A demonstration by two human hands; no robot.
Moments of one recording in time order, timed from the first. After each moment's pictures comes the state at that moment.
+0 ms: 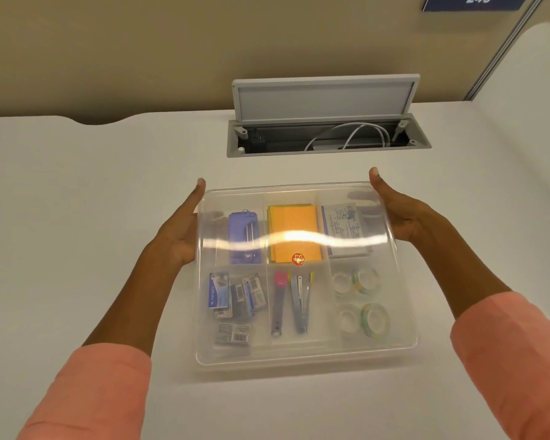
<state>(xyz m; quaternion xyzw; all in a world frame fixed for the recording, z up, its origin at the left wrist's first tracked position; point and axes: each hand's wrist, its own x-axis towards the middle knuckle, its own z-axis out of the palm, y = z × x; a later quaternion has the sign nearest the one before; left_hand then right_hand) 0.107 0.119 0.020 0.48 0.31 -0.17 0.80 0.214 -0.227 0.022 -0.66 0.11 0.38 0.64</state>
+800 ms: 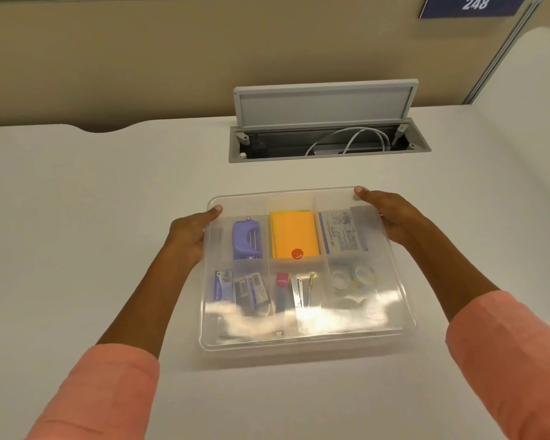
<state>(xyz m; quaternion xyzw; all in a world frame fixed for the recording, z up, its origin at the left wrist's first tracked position) 0.114 0.110 0.012 0.56 0.41 -0.02 0.72 0.206 -0.211 0.024 -0.77 0.13 0.23 0.58</state>
